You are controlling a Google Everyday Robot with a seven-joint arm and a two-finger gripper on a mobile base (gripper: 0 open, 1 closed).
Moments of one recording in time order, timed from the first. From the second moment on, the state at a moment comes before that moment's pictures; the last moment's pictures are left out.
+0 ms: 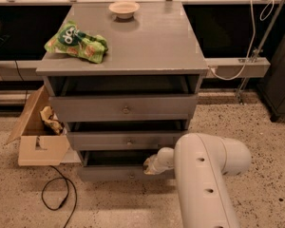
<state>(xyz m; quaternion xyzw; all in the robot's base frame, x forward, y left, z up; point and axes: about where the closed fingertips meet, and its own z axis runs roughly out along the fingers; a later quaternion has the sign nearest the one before) 0.672 -0.029 0.193 -0.71 0.66 0.04 0.25</state>
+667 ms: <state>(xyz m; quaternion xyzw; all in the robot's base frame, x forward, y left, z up) 0.672 -0.028 0.193 -0.71 0.66 0.04 0.25</state>
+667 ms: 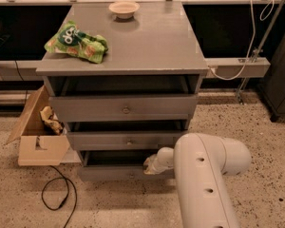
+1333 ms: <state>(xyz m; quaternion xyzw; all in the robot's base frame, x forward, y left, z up) 0.672 -0.028 0.193 -0.71 0.66 0.04 0.25</state>
